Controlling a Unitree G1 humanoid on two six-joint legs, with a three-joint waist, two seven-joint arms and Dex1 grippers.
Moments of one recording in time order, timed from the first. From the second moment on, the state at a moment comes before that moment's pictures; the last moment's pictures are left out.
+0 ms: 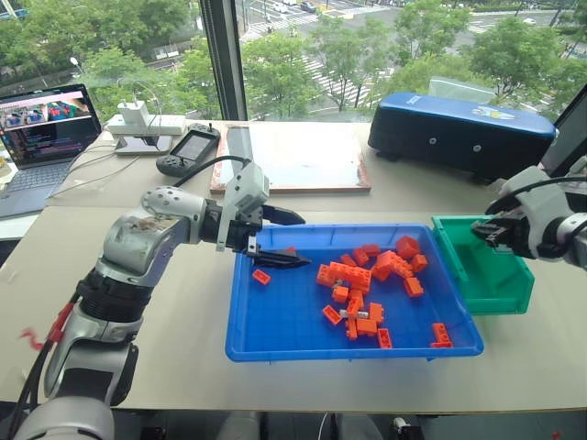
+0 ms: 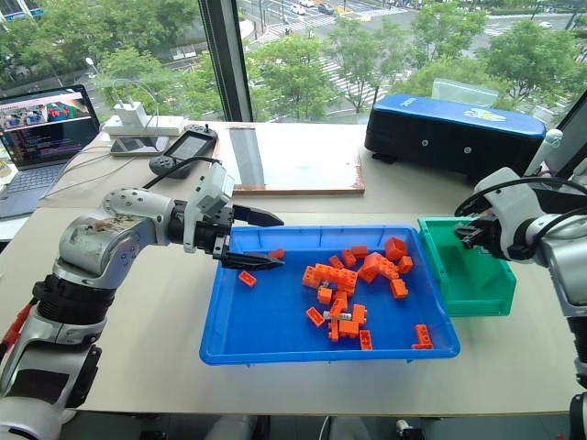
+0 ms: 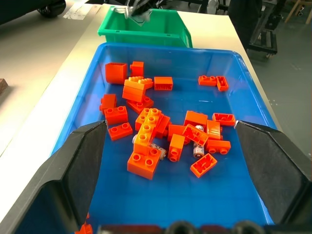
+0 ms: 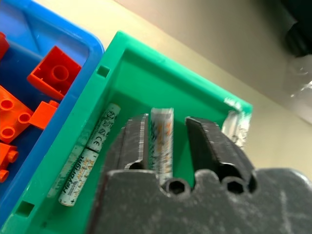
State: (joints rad) left arm -0.82 0.64 -0.17 -0.09 -0.47 0.71 -1.24; right arm -0.52 -1.07 -0.06 -0.04 0.24 0.96 0.68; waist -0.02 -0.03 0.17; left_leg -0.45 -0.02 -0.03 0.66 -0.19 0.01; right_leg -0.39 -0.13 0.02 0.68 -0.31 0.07
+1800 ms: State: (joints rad) left arm -0.82 0.69 -0.18 -0.12 -0.47 0.73 -1.22; right arm -0.42 -1.07 0.29 -0.53 0.39 1.01 0.90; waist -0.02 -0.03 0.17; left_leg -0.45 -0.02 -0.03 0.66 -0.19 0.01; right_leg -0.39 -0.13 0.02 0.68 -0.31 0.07
